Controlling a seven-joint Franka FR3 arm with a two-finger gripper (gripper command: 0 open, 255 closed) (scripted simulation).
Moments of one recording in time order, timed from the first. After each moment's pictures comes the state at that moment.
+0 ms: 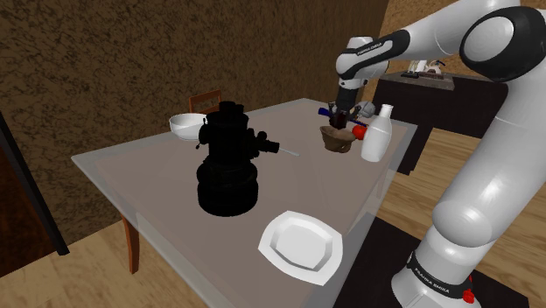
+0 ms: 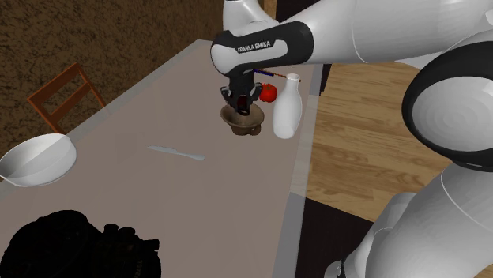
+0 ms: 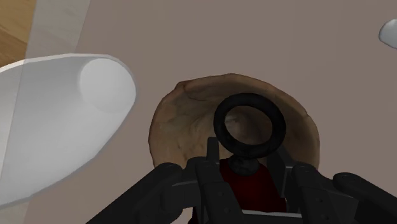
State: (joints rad) arm -0.24 -0.02 -0.29 -1.97 -0.08 2.05 0.46
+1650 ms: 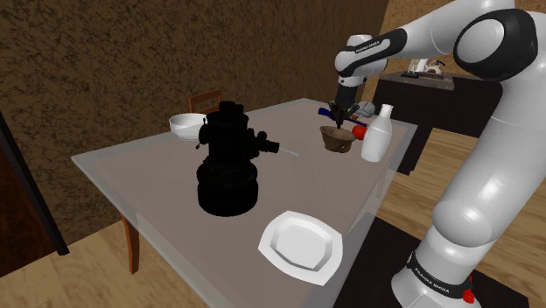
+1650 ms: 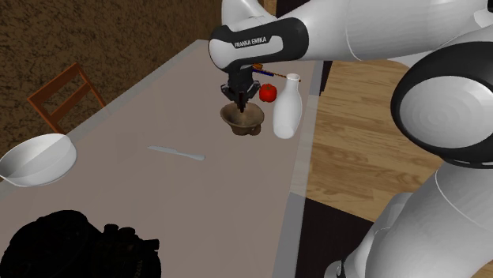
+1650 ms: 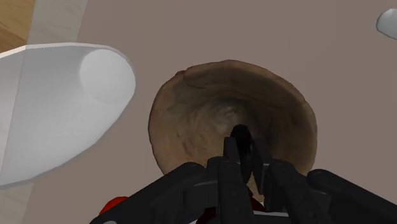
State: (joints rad) arm -0.25 0.01 -0.29 -1.92 -0.07 2.02 0.45
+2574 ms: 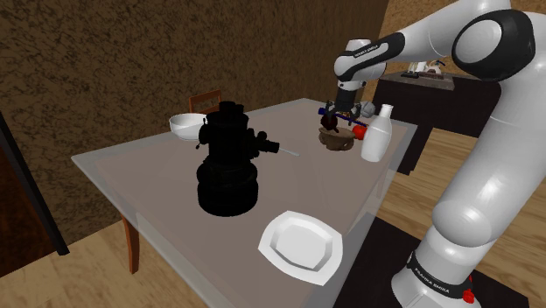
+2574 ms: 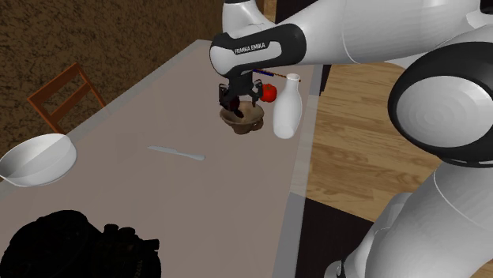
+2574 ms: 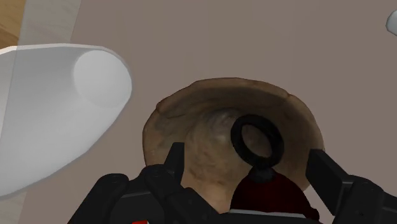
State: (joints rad) arm -0.25 0.02 -0.29 -1.95 -0.07 2.06 0.45
